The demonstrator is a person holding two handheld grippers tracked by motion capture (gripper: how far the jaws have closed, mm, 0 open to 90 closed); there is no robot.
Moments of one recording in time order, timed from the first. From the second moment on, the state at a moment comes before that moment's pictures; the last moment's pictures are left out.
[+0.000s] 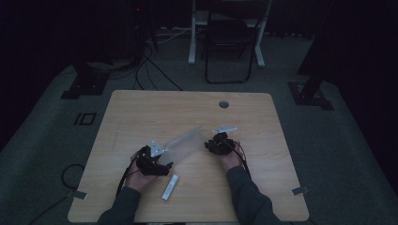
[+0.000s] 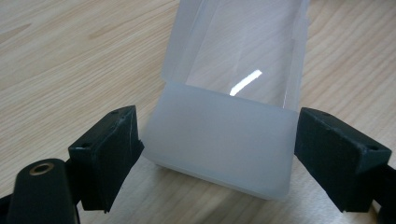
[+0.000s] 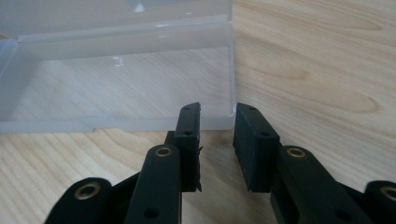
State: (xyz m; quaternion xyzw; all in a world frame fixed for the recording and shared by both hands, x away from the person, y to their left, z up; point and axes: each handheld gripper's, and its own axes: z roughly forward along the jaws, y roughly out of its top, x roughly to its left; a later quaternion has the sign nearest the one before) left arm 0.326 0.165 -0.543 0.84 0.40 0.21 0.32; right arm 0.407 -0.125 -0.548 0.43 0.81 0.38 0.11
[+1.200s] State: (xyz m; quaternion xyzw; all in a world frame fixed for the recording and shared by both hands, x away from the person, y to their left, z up) left arm 0.280 0.189 -0.527 0.81 0.42 0.21 0.36; right arm 0.307 -0.232 -0.551 0.46 0.79 0.36 0.20
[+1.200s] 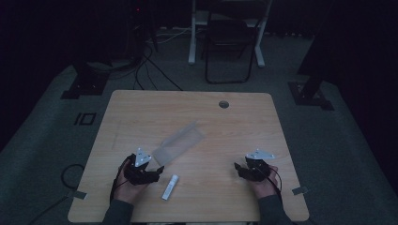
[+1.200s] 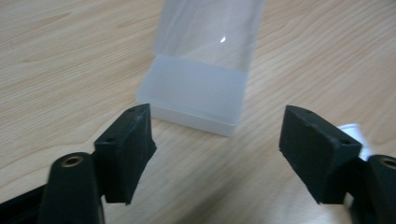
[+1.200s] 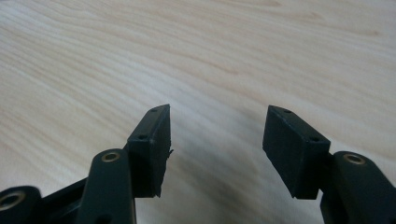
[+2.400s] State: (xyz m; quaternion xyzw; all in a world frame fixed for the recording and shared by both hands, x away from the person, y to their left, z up) left arm 0.236 0.154 -0.536 0.85 0.35 0.13 0.37; right arm 0.304 -0.241 -0.565 0.47 0.78 0.35 0.21
